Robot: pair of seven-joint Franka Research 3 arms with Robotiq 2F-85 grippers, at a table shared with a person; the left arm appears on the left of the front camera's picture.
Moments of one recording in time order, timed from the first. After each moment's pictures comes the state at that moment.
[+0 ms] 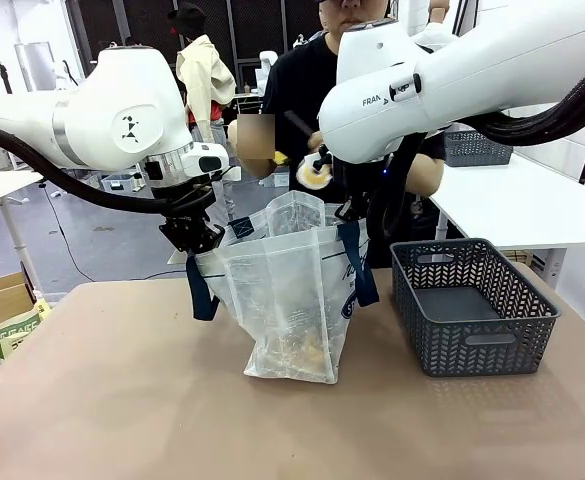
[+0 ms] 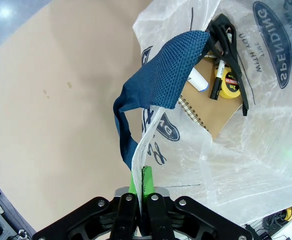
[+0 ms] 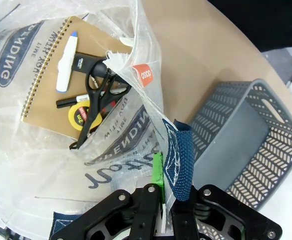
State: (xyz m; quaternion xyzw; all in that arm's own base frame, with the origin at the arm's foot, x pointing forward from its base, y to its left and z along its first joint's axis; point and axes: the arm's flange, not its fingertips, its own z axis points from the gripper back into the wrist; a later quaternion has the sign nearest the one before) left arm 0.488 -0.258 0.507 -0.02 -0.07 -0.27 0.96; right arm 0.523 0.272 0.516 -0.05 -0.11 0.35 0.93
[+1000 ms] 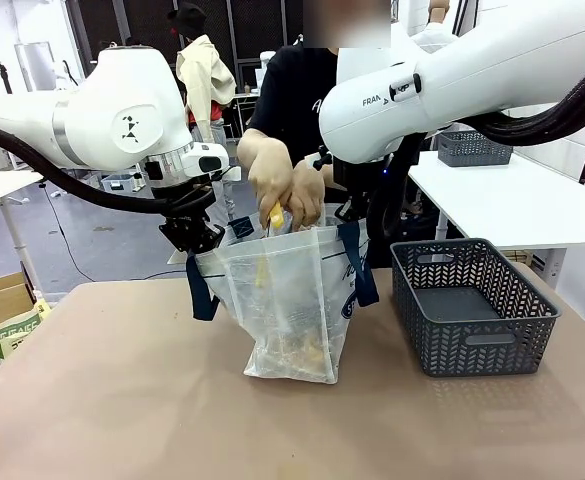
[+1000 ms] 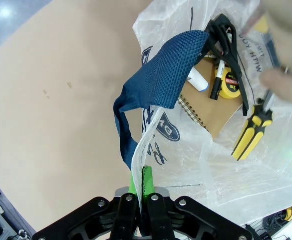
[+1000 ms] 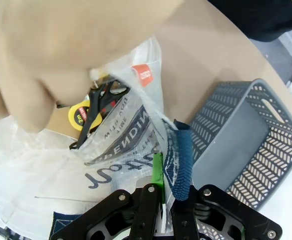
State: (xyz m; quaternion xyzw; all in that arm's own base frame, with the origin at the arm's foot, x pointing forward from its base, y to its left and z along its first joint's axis) left arm 0.488 -0.258 0.507 -0.02 -0.07 -0.27 0.96; right arm 0.523 0.272 0.516 -0.05 -0.11 0.35 0.93
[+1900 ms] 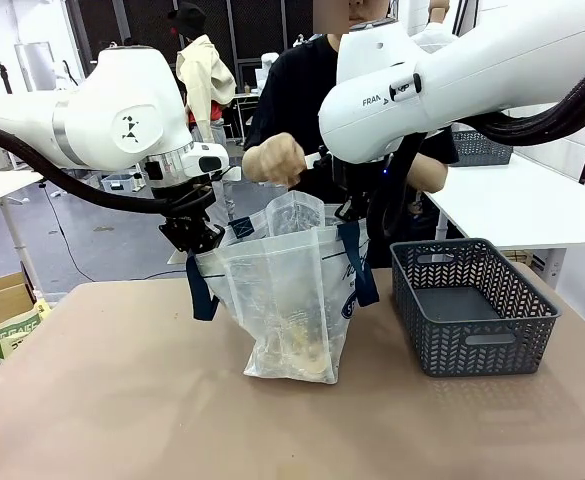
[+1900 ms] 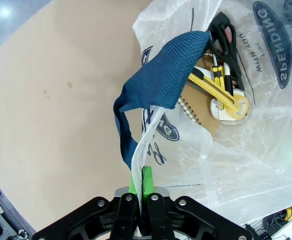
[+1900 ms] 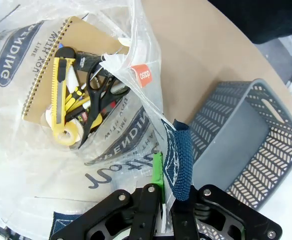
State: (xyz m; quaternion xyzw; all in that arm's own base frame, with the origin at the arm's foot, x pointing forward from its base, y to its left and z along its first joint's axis) left arm 0.488 -0.258 0.507 -0.02 -0.07 -0.27 0.96; right arm 0.523 0.272 0.516 -0.05 -0.11 0.35 0.93
